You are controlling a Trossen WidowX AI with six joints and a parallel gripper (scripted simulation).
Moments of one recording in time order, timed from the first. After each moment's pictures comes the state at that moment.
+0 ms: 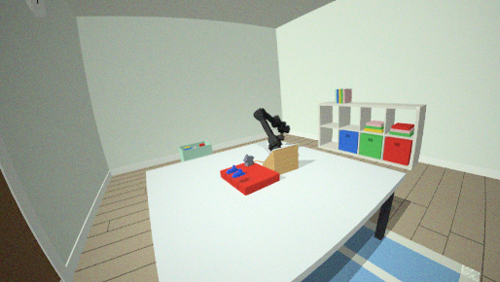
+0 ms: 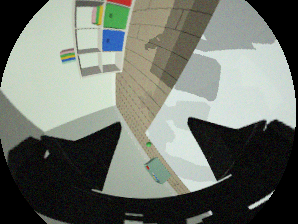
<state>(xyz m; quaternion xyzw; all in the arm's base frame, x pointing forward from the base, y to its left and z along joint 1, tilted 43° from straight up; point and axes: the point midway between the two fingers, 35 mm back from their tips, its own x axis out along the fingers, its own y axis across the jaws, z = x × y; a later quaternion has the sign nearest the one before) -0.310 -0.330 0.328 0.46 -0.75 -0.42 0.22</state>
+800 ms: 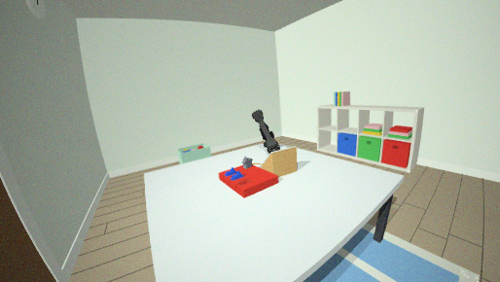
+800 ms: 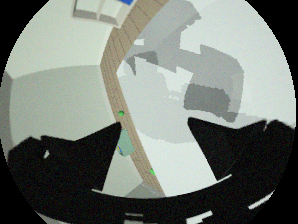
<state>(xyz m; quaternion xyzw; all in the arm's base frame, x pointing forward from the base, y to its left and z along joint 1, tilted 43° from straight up) -0.166 -0.399 0.352 0.50 -0.59 -0.50 0.38</state>
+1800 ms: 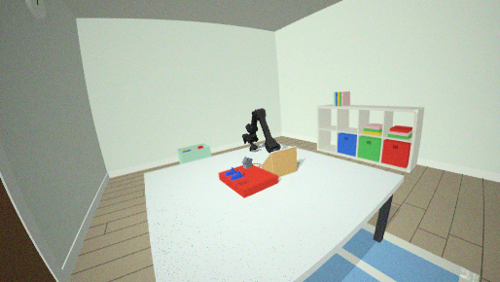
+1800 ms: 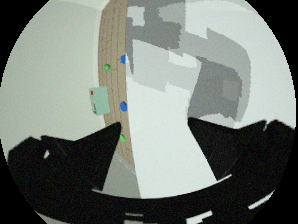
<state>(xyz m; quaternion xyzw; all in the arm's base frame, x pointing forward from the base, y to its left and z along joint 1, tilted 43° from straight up) 0.007 -0.410 0.358 0.52 -0.39 -0.53 0.54</state>
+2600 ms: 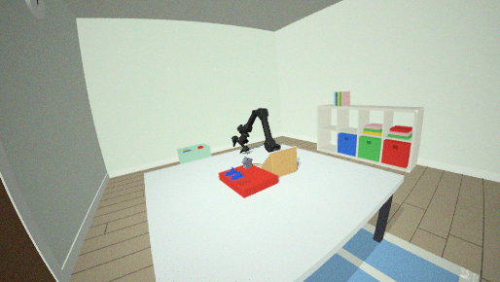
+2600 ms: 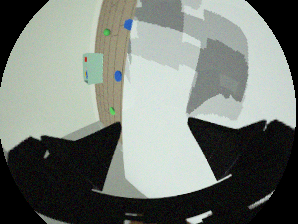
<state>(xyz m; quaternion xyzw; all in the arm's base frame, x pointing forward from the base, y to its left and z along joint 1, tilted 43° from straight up) 0.116 -0.380 0.345 0.53 -0.27 -0.50 0.62</state>
